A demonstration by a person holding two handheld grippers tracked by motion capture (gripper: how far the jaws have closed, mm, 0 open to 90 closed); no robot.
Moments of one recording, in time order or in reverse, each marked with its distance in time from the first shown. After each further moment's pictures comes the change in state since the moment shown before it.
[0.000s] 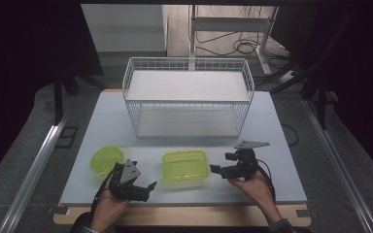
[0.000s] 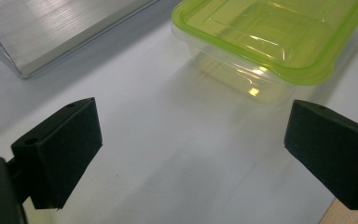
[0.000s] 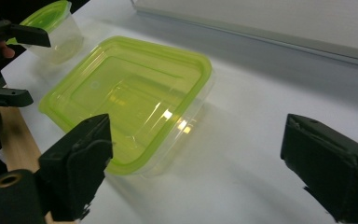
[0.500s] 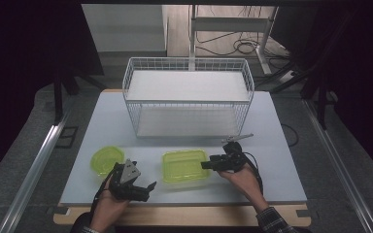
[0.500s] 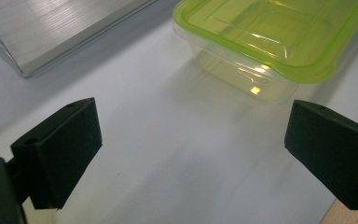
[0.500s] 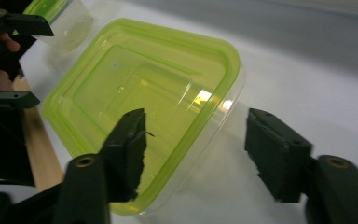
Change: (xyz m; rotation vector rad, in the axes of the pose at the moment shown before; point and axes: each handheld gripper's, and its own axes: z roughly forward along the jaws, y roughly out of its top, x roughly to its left) left arm 0.000 0.000 0.000 0.007 0.001 0.002; right arm -0.009 0.014 0.040 0.141 0.119 0.092
